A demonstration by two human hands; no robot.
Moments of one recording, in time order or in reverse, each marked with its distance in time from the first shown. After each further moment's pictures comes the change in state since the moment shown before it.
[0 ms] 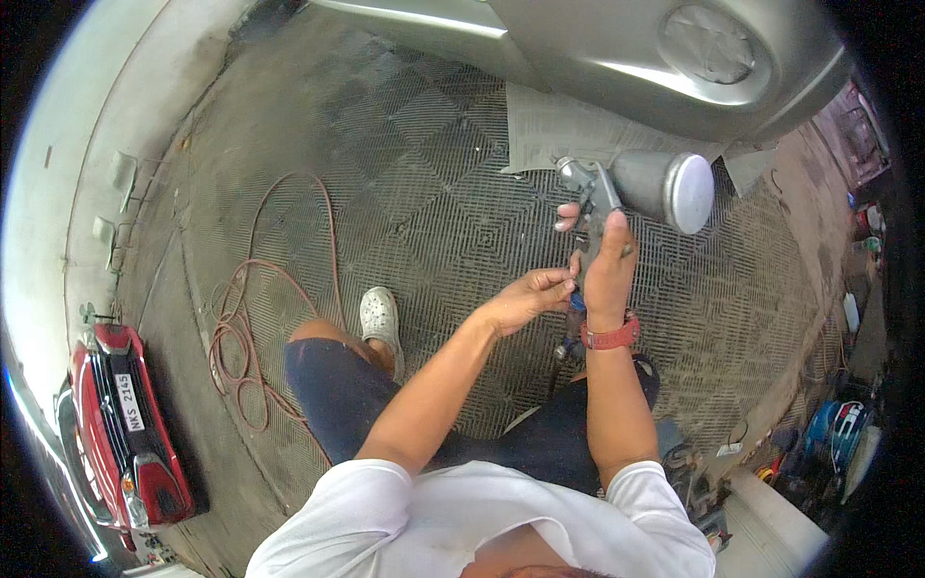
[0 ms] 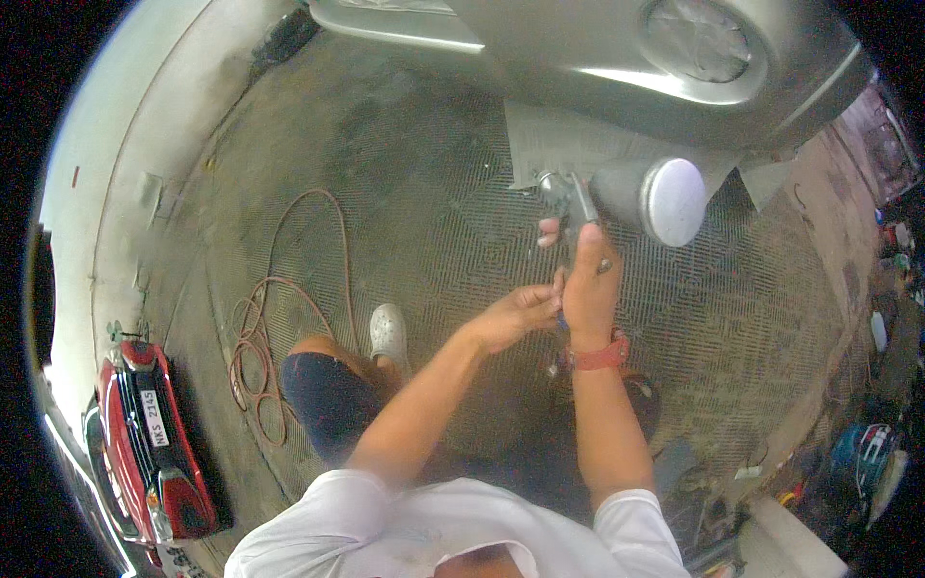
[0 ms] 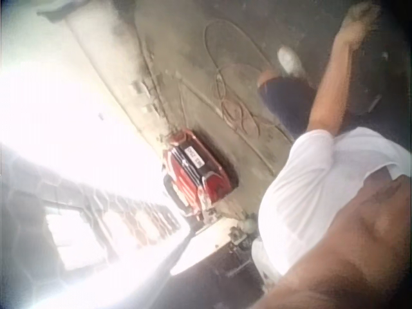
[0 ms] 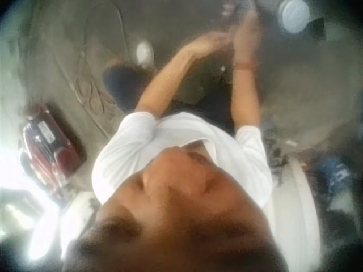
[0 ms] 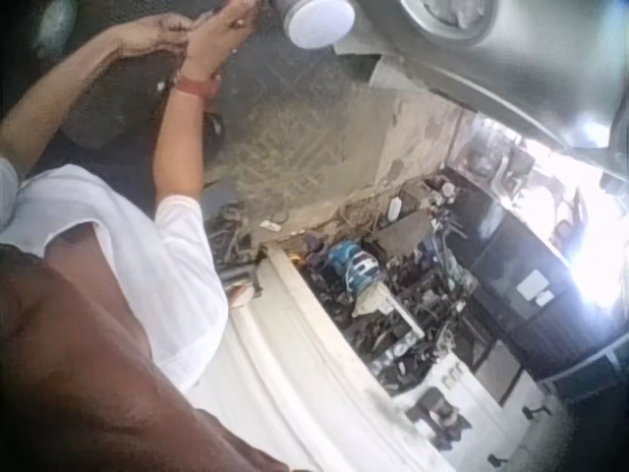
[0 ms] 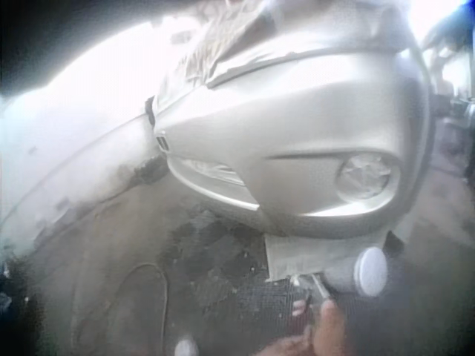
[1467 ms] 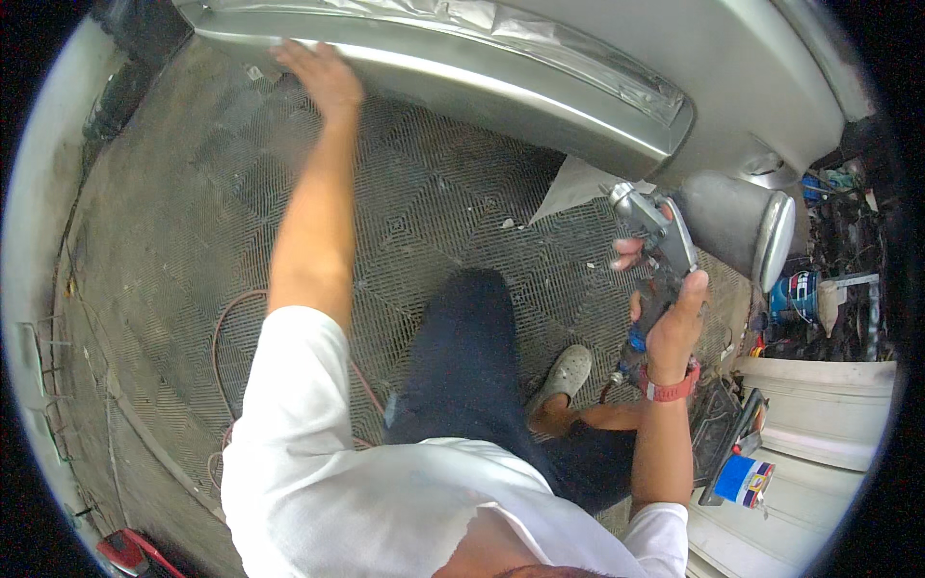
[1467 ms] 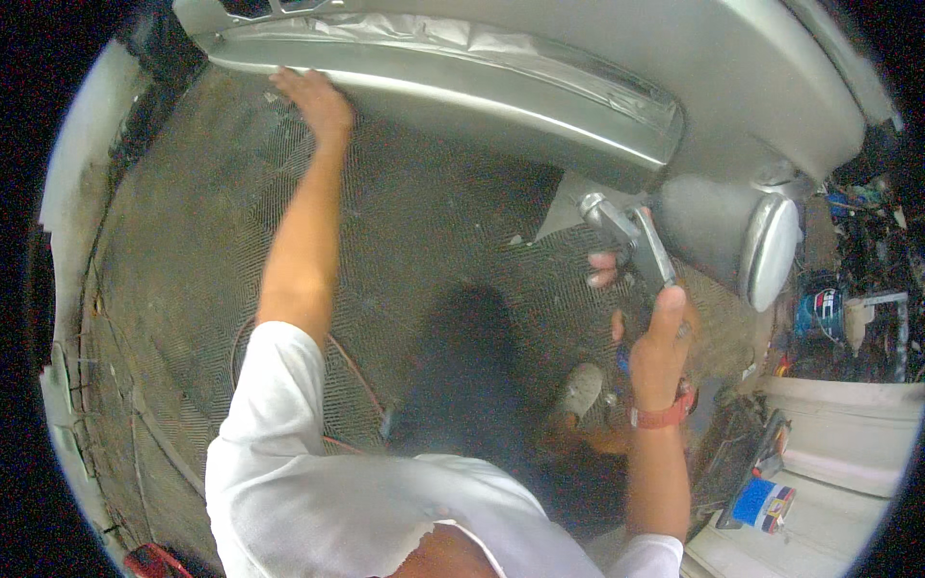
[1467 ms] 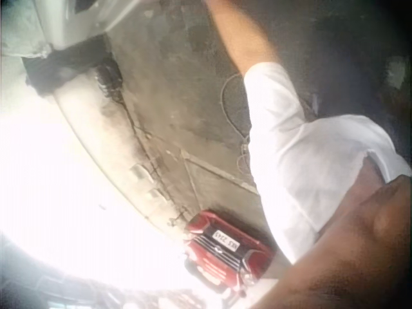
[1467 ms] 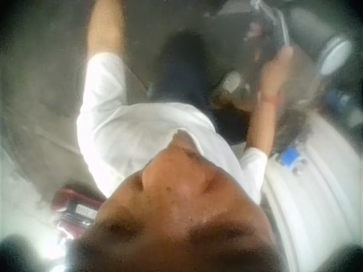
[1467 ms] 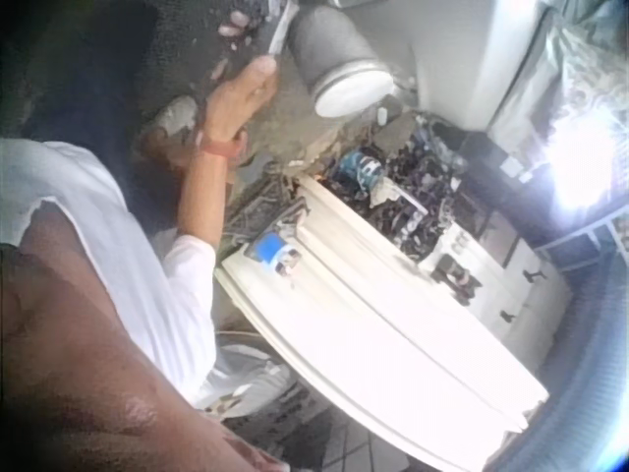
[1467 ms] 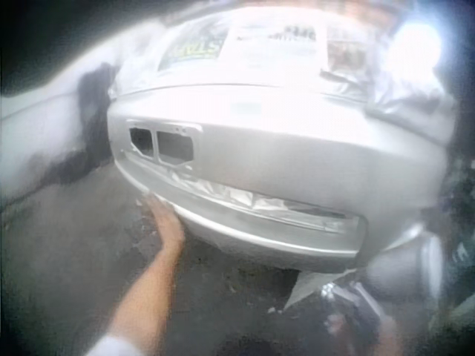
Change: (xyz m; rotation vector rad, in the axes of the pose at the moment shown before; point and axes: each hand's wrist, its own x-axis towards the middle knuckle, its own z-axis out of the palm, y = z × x) left_hand 0.193 0.481 -0.538 0.936 1.009 1.229; right_hand 0.057 -0.089 0.304 -0.376 0.354 -0.137
